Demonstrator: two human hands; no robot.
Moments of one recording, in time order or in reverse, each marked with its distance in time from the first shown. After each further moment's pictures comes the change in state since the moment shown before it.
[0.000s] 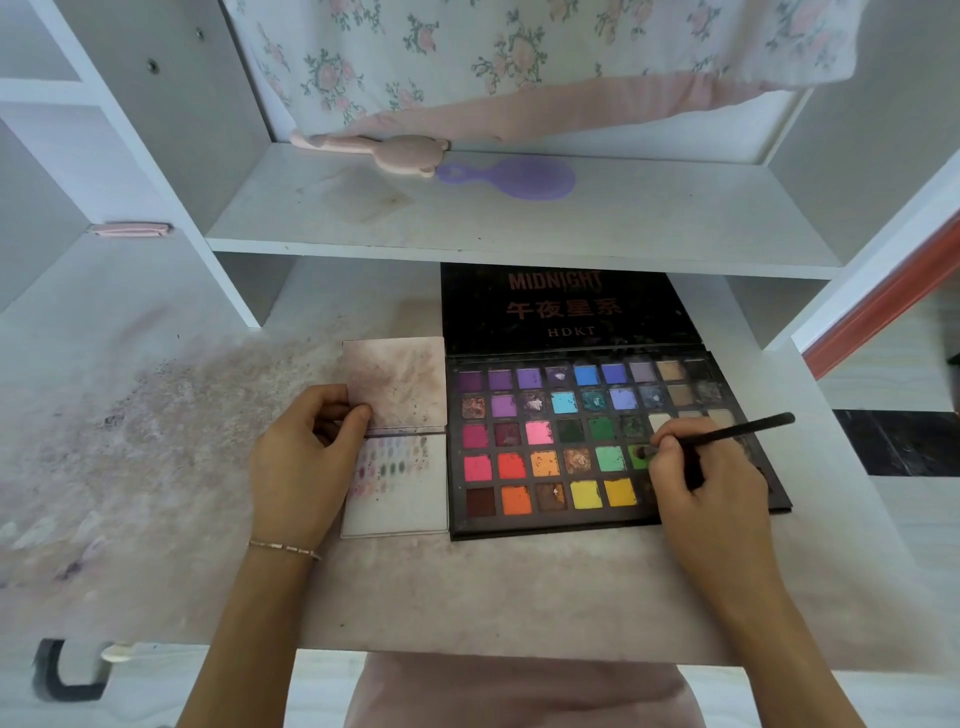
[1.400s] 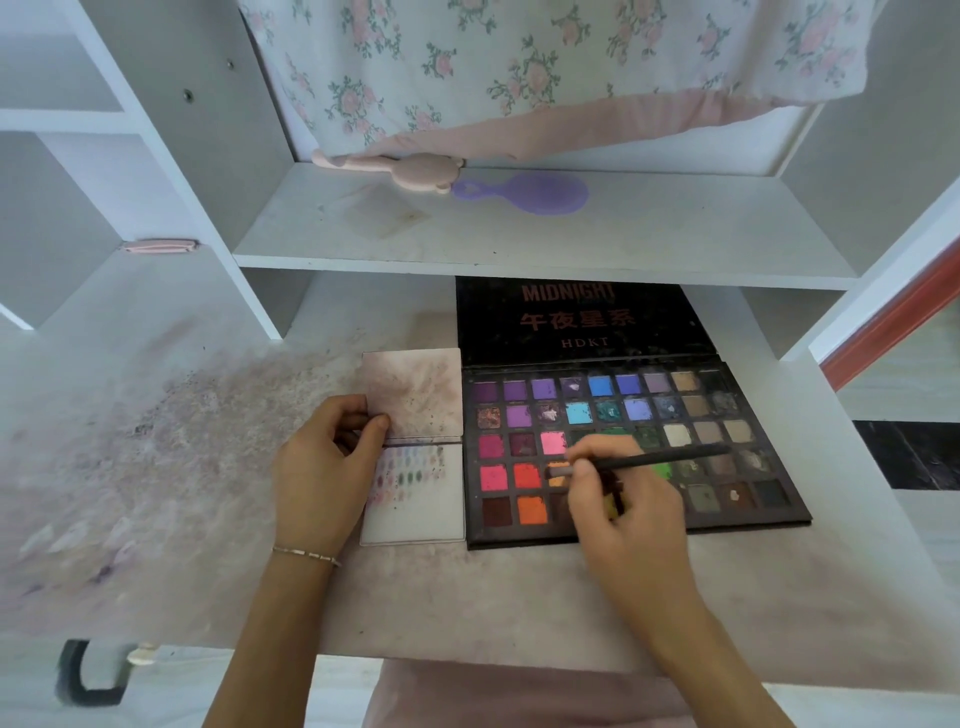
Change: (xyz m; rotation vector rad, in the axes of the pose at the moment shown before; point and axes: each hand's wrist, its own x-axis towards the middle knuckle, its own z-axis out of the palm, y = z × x) left_hand 0.000 0.001 0.000 0.025 0.010 -0.027; right_hand -0.015 -0.047 0.035 0.329 -0.128 -0.082
